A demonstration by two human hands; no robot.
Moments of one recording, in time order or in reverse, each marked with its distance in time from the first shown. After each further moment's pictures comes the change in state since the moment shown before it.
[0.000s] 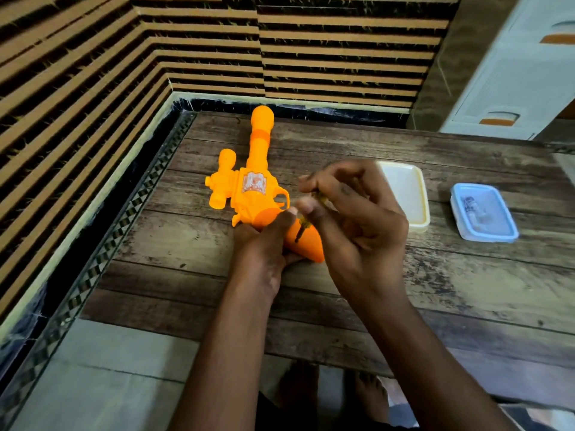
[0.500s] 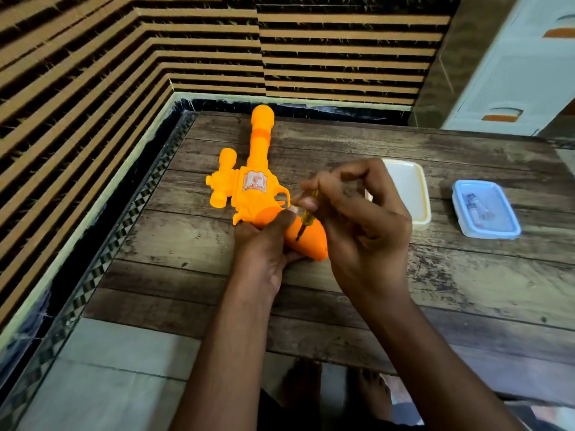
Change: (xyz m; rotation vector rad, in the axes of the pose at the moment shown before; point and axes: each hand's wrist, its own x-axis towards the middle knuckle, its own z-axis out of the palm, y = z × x) left_hand 0.002 -0.001 0.000 0.015 -0.003 -0.007; right_hand -0.002 0.004 -0.001 -0.022 0.008 -0.061
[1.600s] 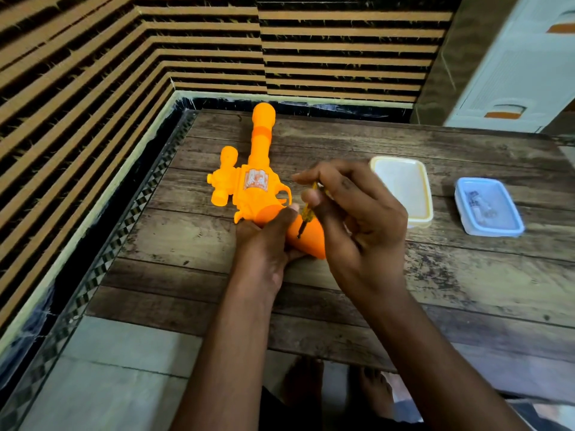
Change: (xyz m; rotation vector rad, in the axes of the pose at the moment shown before) left_hand -0.003 0.002 0.000 0.011 0.020 -0.002; right_hand 0.002 -0.003 0.001 -0.062 -0.022 -0.019
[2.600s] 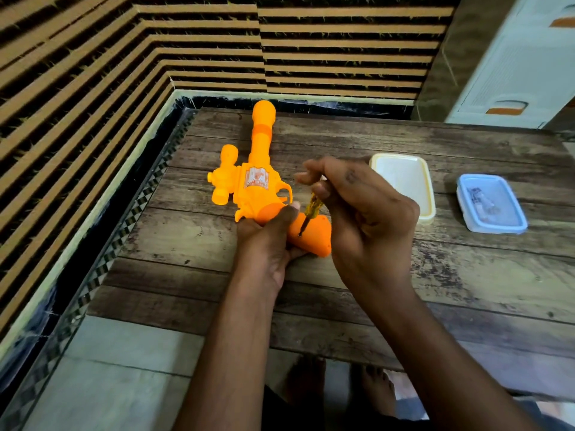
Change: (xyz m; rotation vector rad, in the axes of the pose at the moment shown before) left_hand 0.001 -0.001 -0.001 -0.033 0.002 -0.014; right_hand 0.002 -0.001 -0.002 -0.045 0.015 0.037
